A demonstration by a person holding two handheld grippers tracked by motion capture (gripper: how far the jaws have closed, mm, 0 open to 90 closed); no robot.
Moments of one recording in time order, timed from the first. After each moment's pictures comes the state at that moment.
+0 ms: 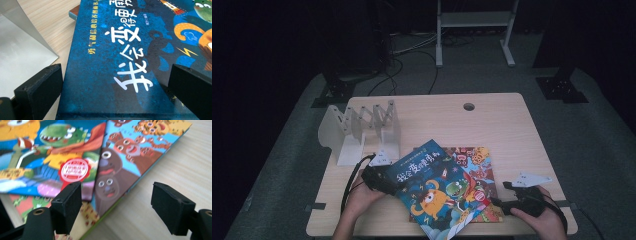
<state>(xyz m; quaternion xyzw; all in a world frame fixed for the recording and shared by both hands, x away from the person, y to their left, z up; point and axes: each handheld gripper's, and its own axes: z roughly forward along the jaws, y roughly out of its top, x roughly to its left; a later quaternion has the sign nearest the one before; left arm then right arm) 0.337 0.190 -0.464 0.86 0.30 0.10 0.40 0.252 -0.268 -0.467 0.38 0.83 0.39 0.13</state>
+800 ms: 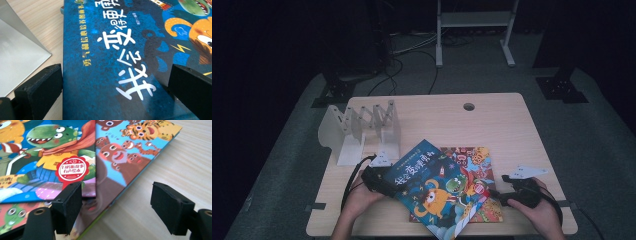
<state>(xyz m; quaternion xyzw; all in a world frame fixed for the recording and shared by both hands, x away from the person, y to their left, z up) 0.335 0.190 -0.462 0.87 0.28 0.08 0.39 0.278 -0.267 -0.469 0.39 0.83 0.38 0.14</state>
